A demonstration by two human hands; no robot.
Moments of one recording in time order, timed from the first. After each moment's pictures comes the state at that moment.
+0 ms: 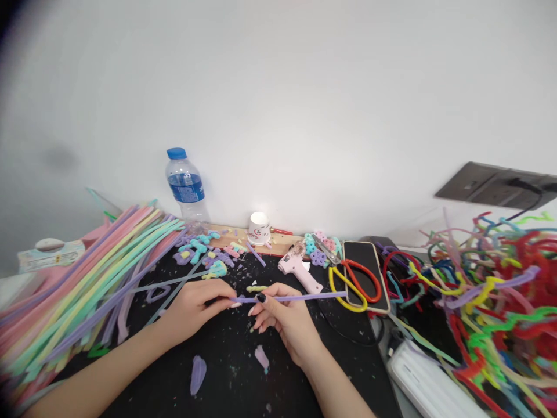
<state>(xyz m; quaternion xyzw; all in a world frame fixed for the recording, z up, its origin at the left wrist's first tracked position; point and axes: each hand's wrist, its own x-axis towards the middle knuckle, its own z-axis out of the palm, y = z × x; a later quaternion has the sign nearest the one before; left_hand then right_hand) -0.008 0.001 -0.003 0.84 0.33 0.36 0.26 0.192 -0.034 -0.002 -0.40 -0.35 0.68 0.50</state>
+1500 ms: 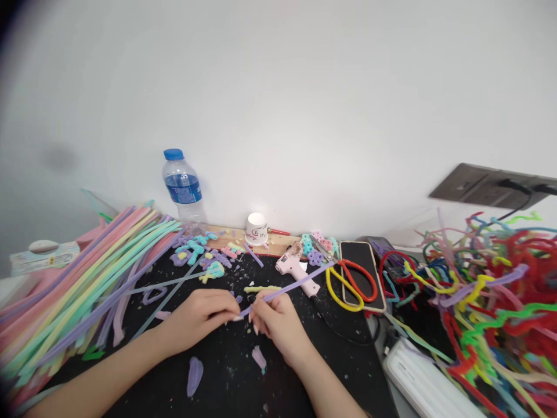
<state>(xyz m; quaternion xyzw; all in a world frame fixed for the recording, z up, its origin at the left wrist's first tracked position) -0.001 -0.004 -0.002 0.87 0.29 0.28 0.28 0.183 -0.033 -0.006 -0.48 -0.45 0.63 0.40</state>
